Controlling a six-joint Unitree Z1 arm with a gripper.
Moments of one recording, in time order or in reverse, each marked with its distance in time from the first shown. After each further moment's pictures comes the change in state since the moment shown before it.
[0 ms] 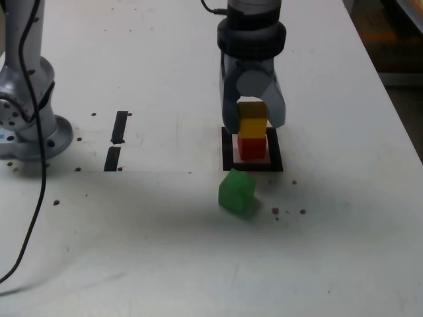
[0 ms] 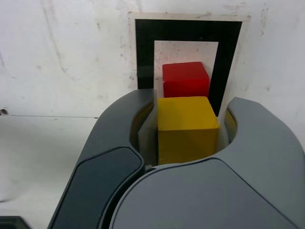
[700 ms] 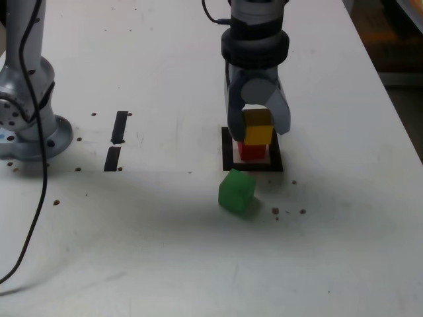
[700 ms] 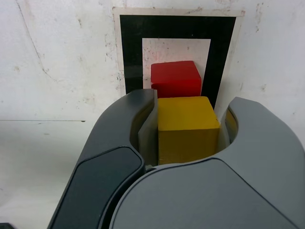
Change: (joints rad) arm 0.000 0.007 0.040 -0.078 -0.015 0.000
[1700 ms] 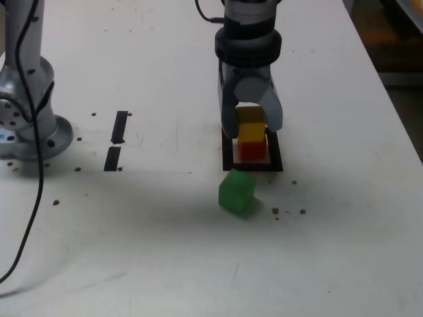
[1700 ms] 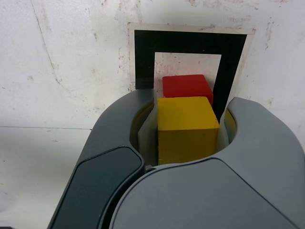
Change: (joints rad) arm 0.020 -0.015 0.038 0.015 0.022 0.000
